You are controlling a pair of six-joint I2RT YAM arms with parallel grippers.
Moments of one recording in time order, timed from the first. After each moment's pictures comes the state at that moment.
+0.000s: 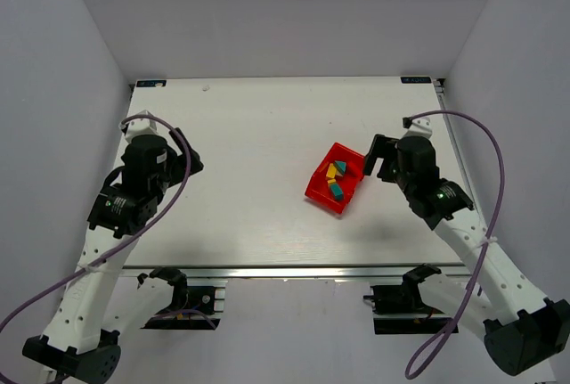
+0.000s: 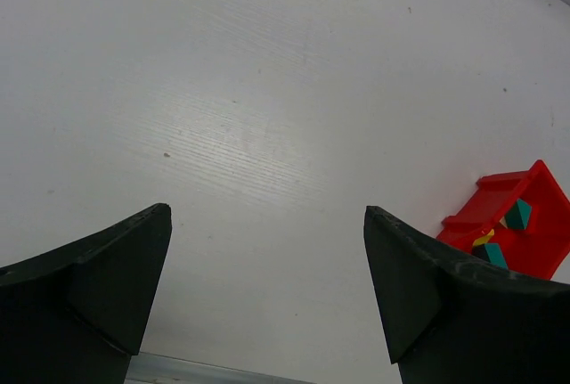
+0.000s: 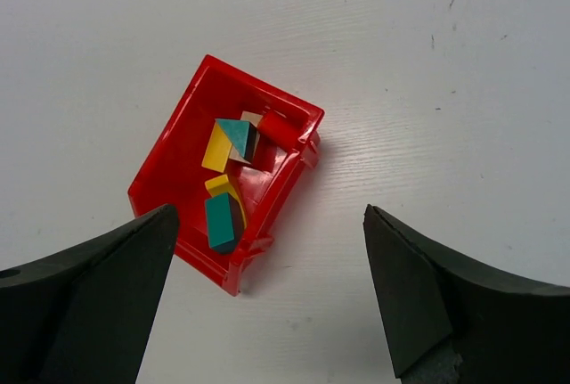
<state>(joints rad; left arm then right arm) -0.32 0.85 1.14 -0.84 -0.36 -0.58 0.44 0.92 0.87 -0.47 0.28 0.40</state>
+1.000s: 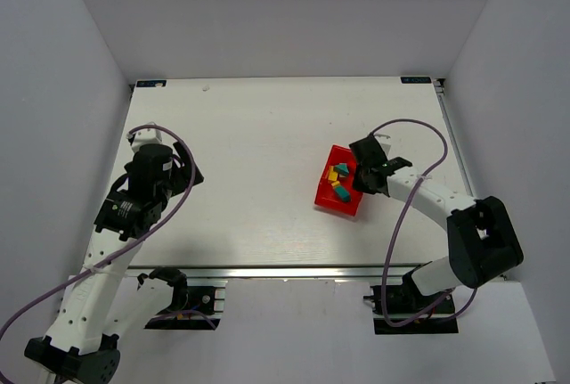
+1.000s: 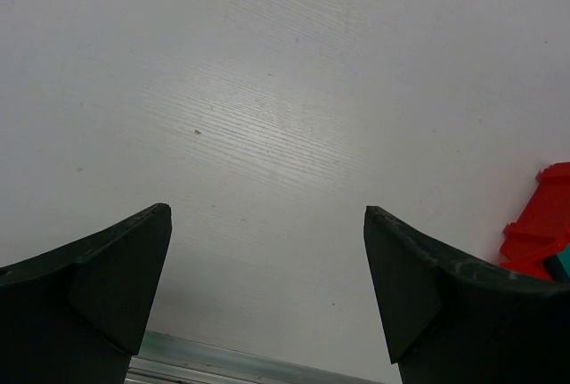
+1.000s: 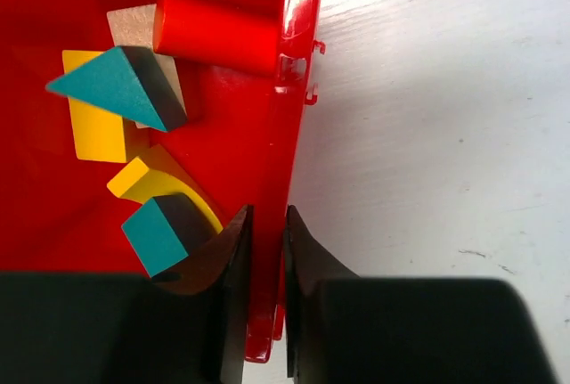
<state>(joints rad) -0.32 0.81 1.03 -0.86 -0.38 -0.55 0.48 1.45 0.88 -0.46 0.30 0.60</state>
